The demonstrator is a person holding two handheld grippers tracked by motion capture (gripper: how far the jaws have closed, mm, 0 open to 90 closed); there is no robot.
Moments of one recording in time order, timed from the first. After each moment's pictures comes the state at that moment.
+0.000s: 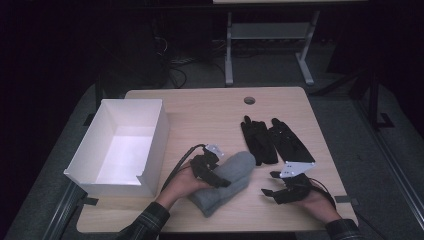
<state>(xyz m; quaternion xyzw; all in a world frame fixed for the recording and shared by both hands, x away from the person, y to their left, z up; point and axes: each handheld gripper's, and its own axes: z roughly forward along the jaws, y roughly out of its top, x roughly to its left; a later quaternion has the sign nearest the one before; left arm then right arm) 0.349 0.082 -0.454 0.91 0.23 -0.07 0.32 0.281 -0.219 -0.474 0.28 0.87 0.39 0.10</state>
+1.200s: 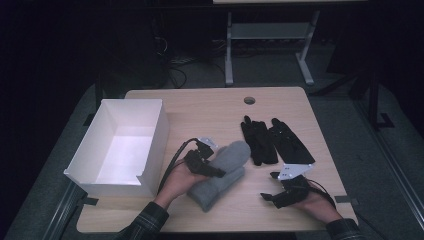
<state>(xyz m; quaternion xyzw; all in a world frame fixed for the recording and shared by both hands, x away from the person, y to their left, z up) 0.349 0.098 -0.419 0.89 0.28 -0.07 0.34 0.280 -0.216 -0.481 0.27 0.88 0.39 0.09</state>
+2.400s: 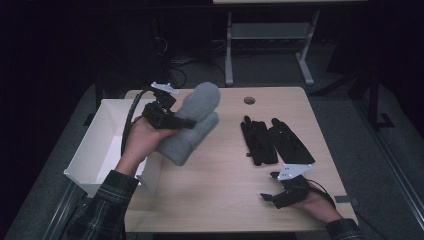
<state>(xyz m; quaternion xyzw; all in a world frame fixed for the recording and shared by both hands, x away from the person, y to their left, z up) 0.376 0.174 -0.265 0.85 0.35 0.05 0.39 0.280 -0.215 -0.481 0.27 0.88 0.39 0.09</state>
